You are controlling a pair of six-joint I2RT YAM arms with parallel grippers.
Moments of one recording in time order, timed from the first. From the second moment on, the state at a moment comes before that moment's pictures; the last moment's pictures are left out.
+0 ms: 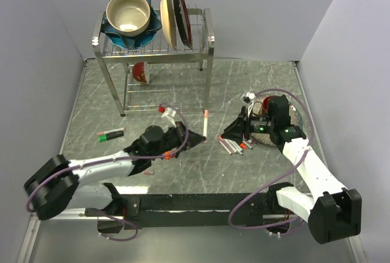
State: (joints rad) left arm -0.89 1.22 0.48 0.63 0.12 -0.98; right arm 0.18 1.02 0.71 -0.25 -1.05 0.02
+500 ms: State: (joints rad) left arm -0.98 1.48 0.66 0.74 0.08 -0.96; right arm 0.18 0.96 0.60 0.08 -1.02 0.44
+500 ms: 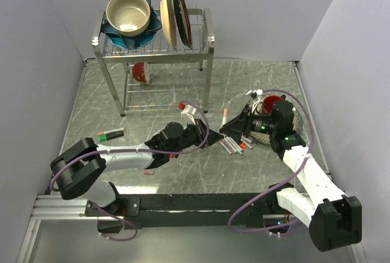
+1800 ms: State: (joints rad) left arm -1.06 1.48 0.67 0.82 -0.03 -0.96; right arm 0.11 0.96 0.59 0.12 -1.00 0.49
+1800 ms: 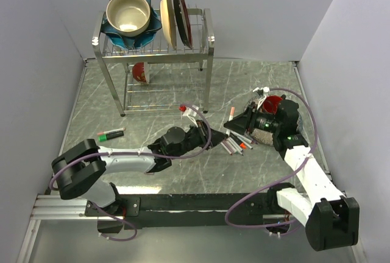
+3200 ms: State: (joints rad) left arm -1.04 1.49 0.83 0.70 -0.10 -0.85; right arm 0.10 1.04 0.69 -0.25 -1.24 0.00
